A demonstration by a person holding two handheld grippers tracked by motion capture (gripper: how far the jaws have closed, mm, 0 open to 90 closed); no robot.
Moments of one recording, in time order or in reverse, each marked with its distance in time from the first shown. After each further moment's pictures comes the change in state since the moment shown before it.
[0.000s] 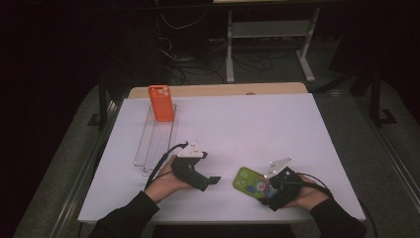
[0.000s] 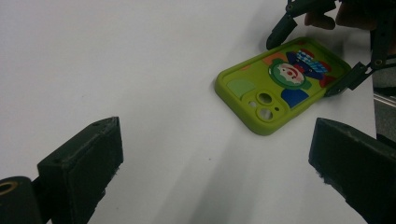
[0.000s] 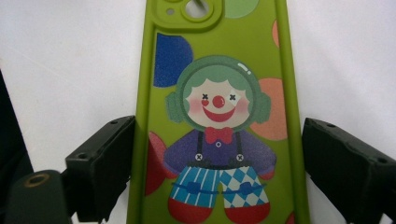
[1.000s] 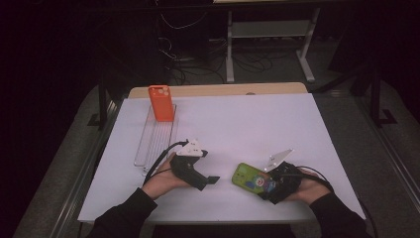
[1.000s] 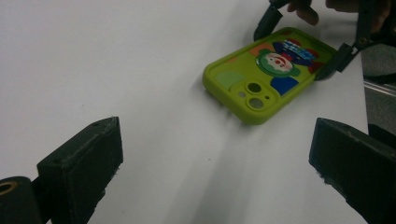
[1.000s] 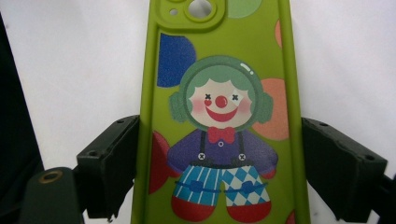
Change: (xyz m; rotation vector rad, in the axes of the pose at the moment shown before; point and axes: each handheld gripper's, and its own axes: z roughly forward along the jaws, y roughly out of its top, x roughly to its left) left arm 0.004 0.008 -0.006 0.014 -0.040 0.055; right arm -0.015 0.012 -0.007 -0.015 0.055 -0.003
